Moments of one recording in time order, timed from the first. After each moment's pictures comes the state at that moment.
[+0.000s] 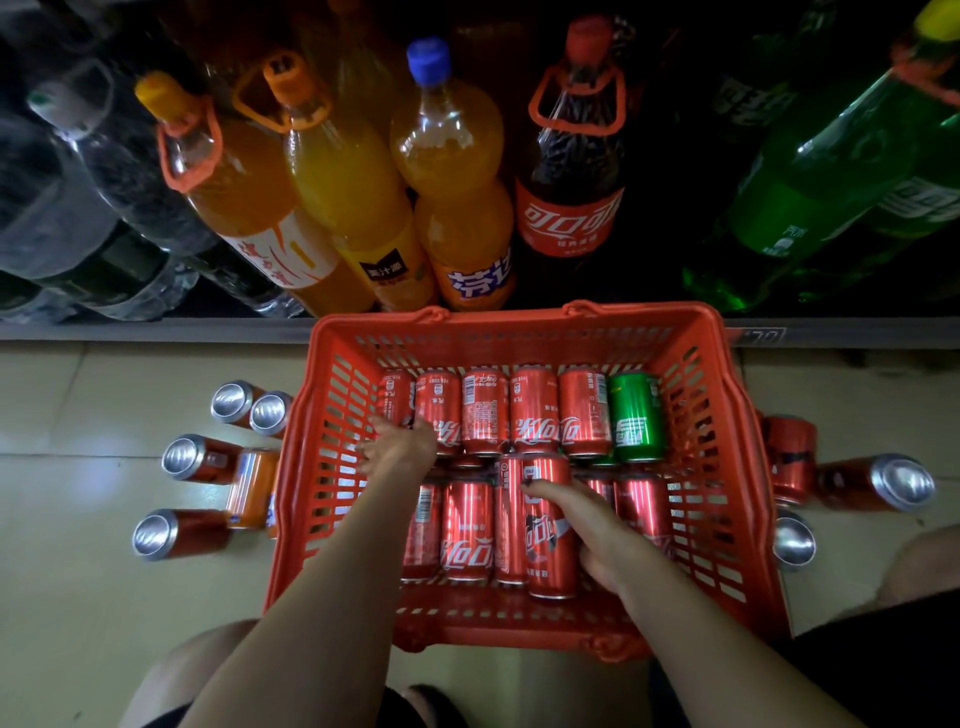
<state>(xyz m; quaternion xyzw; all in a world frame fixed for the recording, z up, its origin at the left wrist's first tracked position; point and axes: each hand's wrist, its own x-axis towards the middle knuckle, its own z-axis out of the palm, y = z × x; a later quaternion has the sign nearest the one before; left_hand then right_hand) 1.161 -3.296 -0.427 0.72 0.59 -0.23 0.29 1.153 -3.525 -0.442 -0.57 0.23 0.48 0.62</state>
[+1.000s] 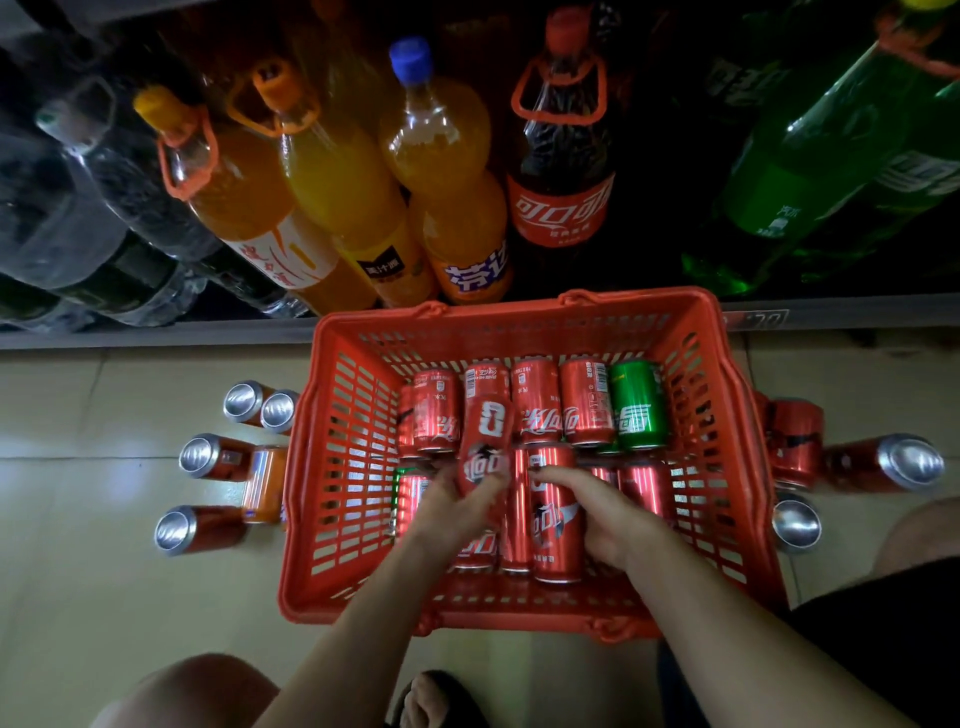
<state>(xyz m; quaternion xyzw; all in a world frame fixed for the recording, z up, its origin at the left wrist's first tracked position) 1.096 -3.365 -0.373 0.67 0.43 -0.23 0.56 1.160 -3.528 -0.424 -0.51 0.27 0.53 0.62</state>
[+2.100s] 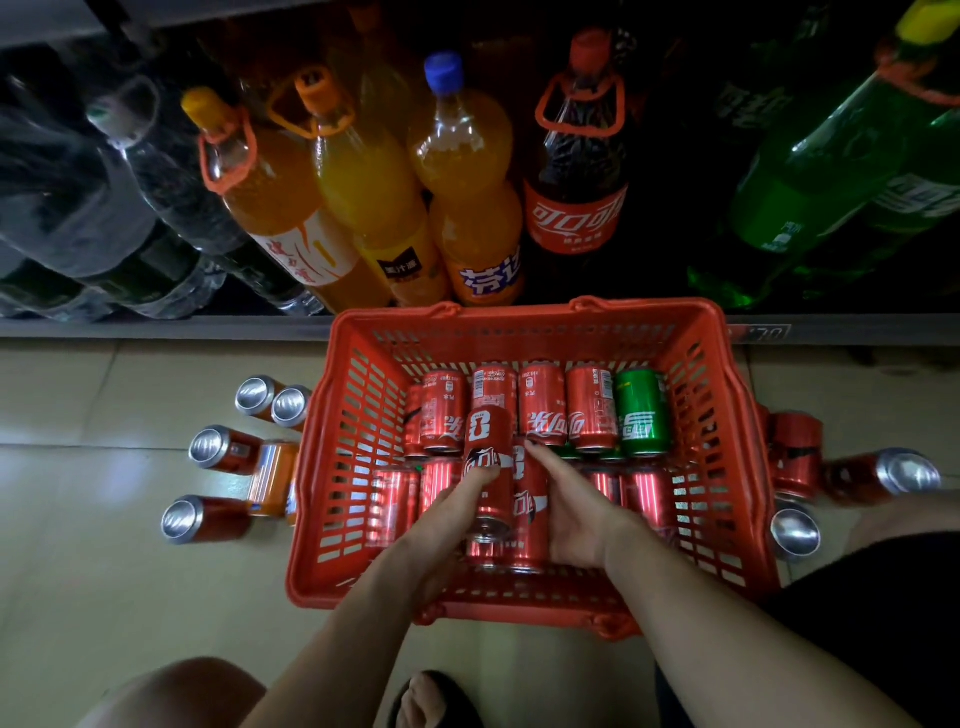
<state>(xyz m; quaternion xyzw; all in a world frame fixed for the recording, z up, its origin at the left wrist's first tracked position) 1.077 -3.364 -0.345 0.57 0.43 -0.29 0.64 1.154 -3.507 -0.399 -0.39 0.25 0.62 0.63</state>
